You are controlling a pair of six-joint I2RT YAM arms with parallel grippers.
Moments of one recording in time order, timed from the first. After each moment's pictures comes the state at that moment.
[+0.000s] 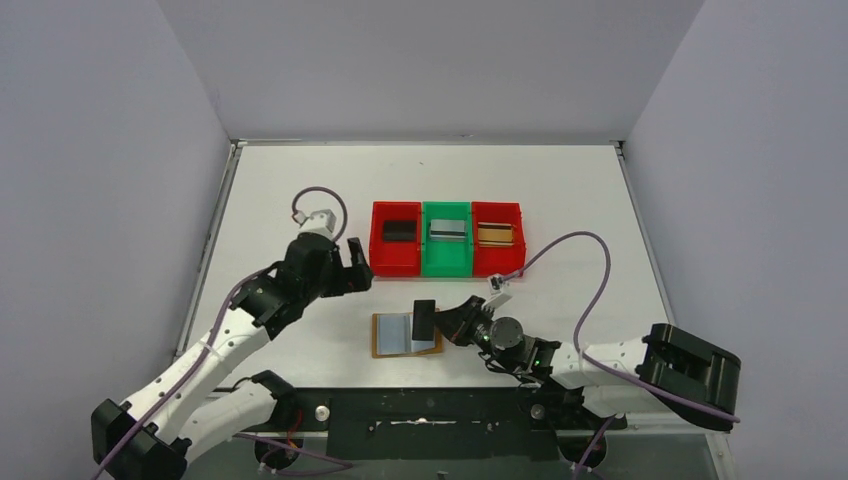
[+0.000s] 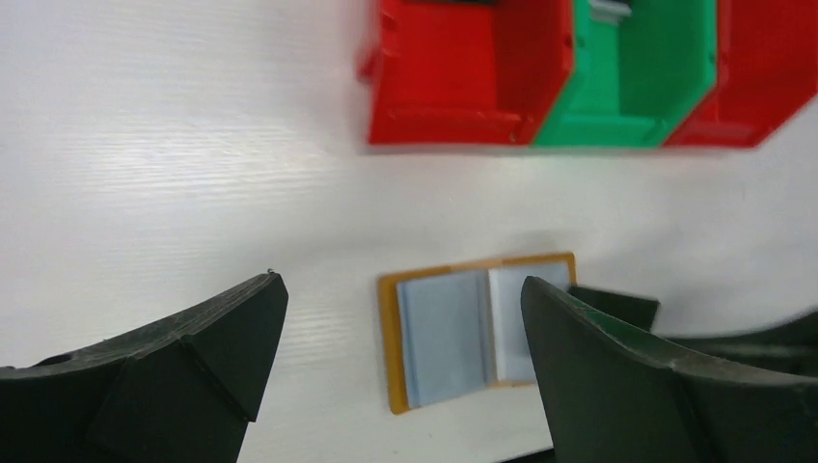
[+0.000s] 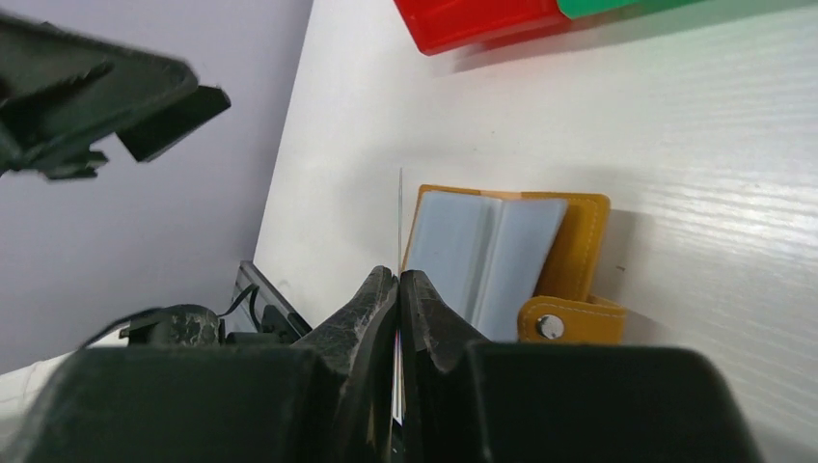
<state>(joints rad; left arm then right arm) -0.66 0.93 0.76 -0.55 -0.20 -0.63 1.10 1.21 0.17 0.78 0.32 1.10</state>
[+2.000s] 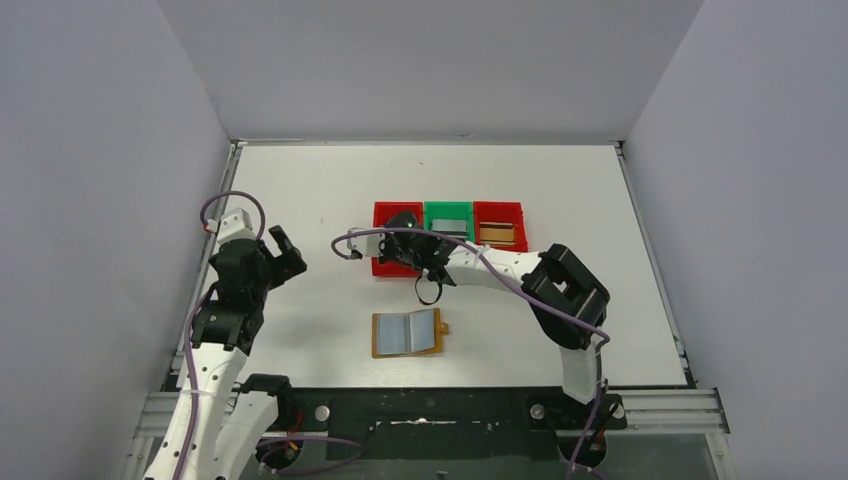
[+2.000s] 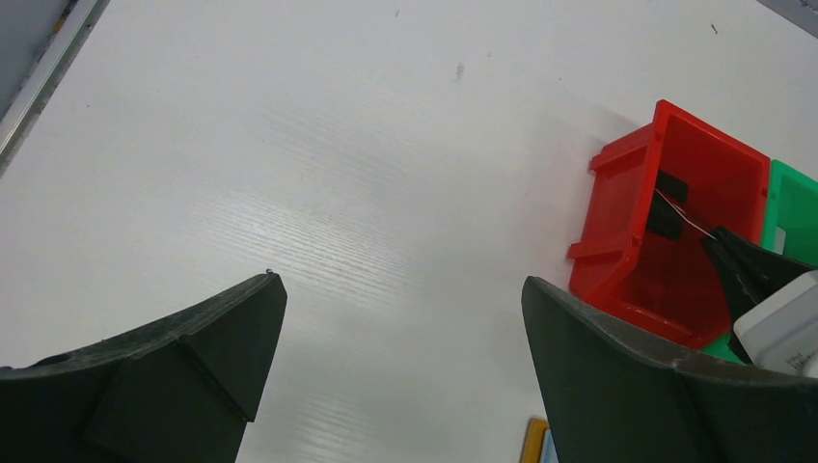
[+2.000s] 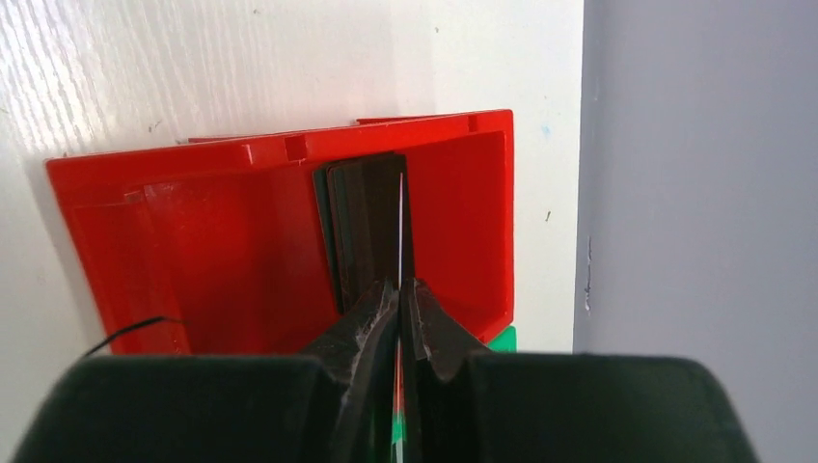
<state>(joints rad) -0.10 0.70 0.69 -0.51 -0.24 -0.46 0.90 1.92 1.29 0.05 0.17 -0.92</state>
